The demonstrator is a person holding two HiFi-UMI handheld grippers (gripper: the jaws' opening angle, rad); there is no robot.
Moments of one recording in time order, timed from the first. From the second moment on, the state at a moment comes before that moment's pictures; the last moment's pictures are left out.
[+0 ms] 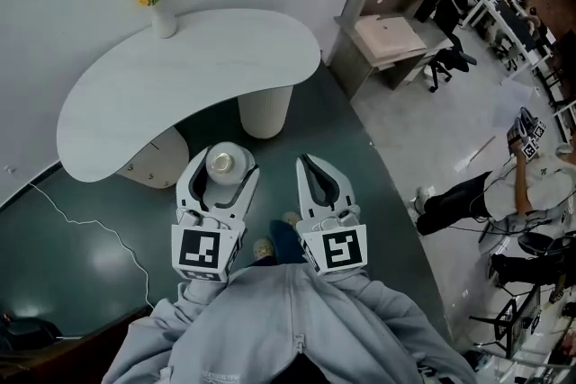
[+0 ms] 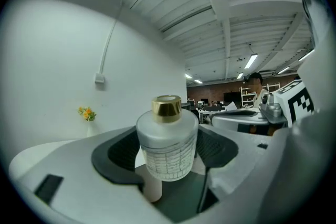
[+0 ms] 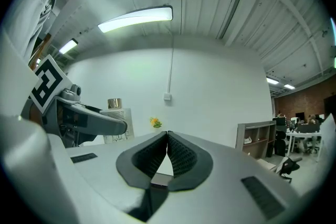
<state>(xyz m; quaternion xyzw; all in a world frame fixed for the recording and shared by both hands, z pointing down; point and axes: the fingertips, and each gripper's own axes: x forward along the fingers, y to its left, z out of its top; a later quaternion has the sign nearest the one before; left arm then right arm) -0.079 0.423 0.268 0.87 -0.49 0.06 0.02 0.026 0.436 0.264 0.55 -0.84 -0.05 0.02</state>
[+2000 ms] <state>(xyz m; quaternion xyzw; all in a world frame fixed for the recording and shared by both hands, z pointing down) -0.039 0.110 0.304 0.83 -0.55 0.07 0.04 0.061 0.096 0.301 0.46 -0.89 -0.05 0.02</state>
